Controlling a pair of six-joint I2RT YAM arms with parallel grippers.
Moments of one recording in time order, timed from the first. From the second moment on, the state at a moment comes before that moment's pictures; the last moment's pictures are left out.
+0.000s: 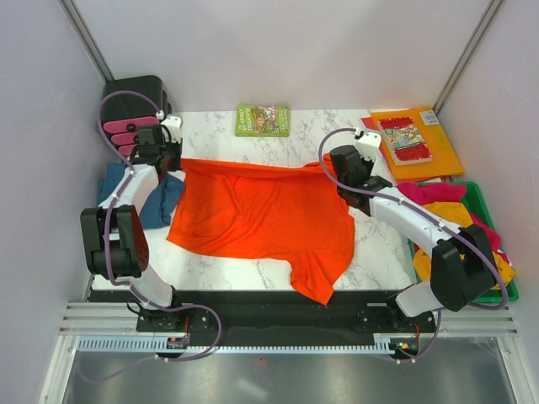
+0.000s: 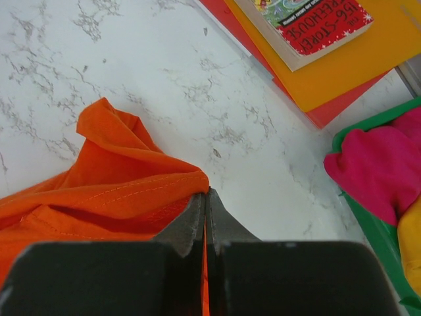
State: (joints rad) left arm 0.07 1.66 1.21 -0.20 0.09 0.21; right arm 0.49 1.47 1.04 -0.21 0.81 0.48
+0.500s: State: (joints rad) left arm 0.07 1.65 1.07 -0.20 0.09 0.25; right arm 0.54 1.46 0.89 -0.27 0.76 0.59
